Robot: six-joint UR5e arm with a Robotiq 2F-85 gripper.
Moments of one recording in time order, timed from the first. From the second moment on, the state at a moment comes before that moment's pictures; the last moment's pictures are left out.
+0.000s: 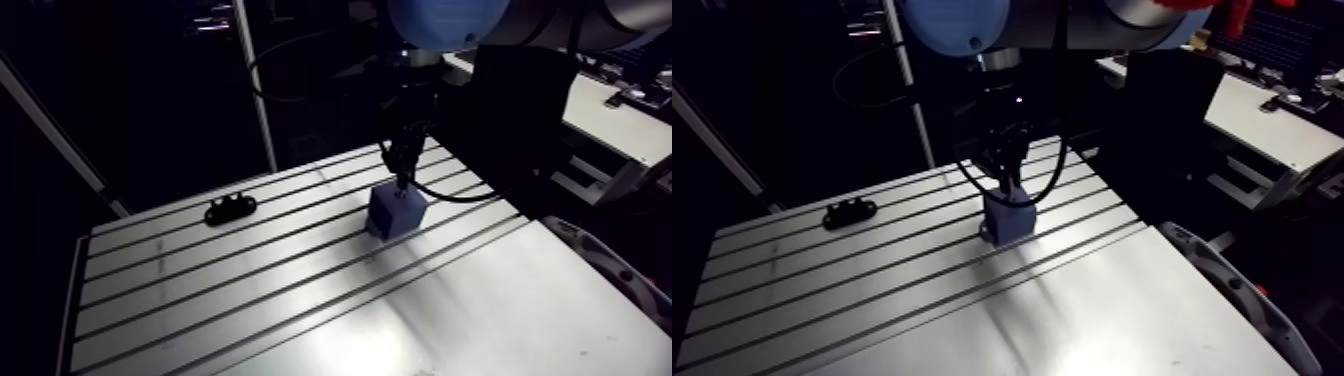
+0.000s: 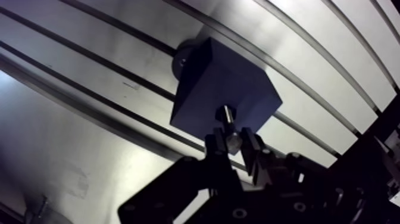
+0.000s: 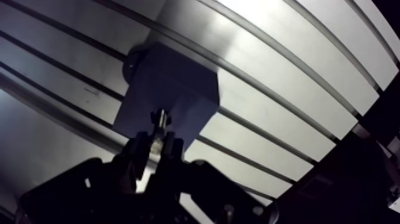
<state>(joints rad) -0.46 -1.24 1.78 -1.96 -1.72 -2.56</state>
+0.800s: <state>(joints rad) -0.46 -1.23 1.80 -2.00 -1.70 -2.56</state>
